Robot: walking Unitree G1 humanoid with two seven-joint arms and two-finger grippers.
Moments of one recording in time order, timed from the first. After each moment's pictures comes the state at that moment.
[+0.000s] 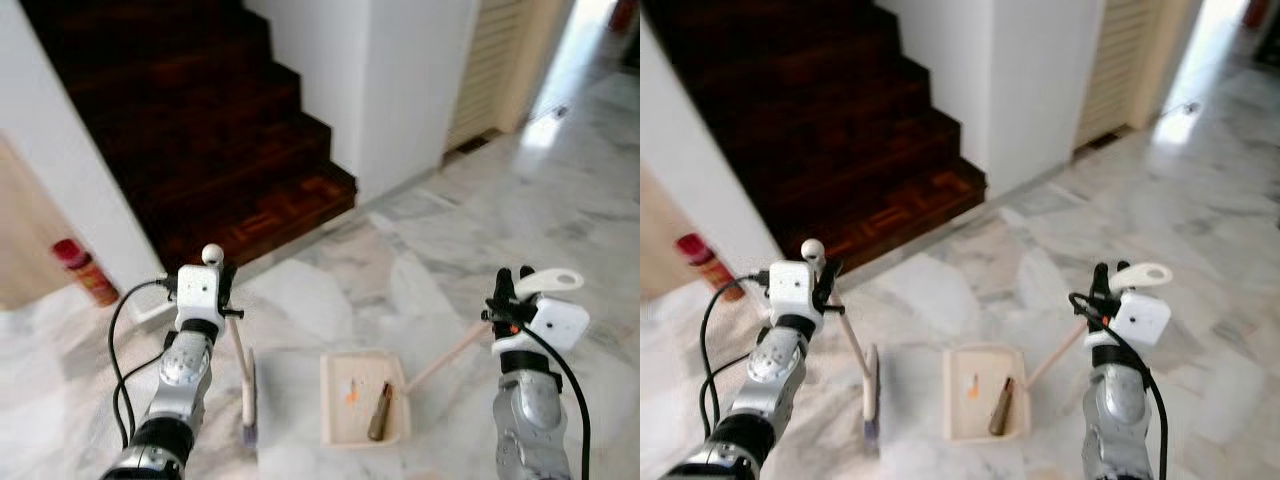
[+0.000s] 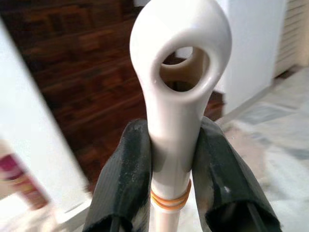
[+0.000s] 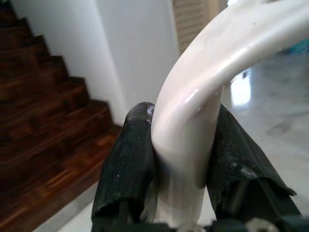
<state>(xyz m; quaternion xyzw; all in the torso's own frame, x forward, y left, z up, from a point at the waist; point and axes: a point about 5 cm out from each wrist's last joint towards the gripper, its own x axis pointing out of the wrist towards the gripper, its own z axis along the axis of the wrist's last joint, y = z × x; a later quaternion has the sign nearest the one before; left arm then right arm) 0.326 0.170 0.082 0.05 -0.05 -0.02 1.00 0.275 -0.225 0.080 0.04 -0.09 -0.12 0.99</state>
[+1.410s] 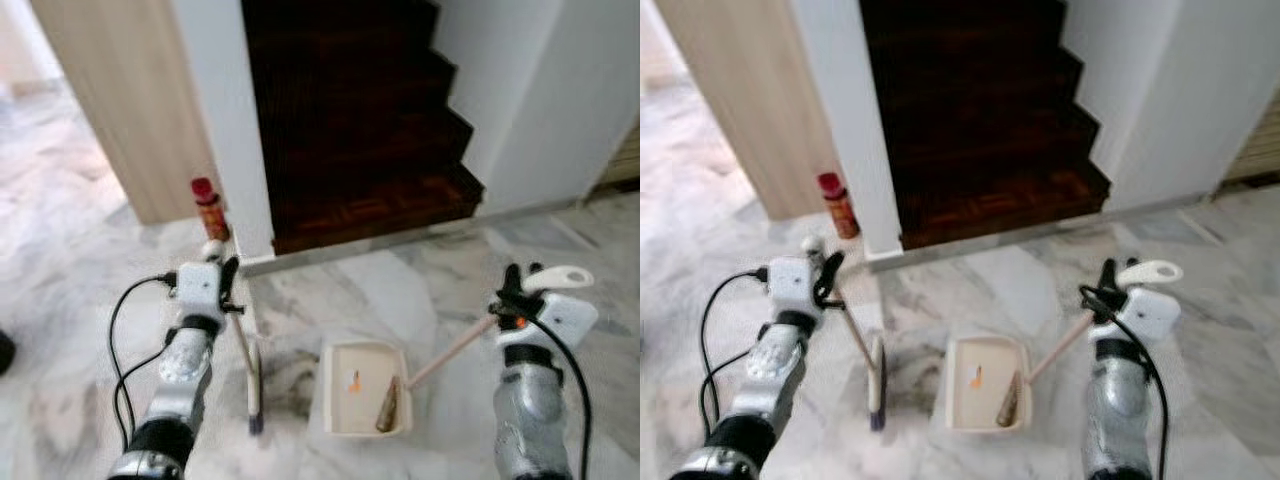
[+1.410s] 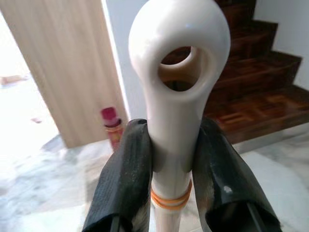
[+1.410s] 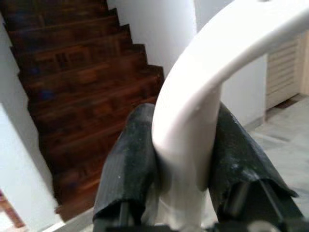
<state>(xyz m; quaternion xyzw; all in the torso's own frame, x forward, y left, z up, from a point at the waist) 0.324 0.177 0.088 0.05 -0.06 0.00 1.00 0.285 -0.223 0.091 0.05 -0.11 -0.13 0.98</state>
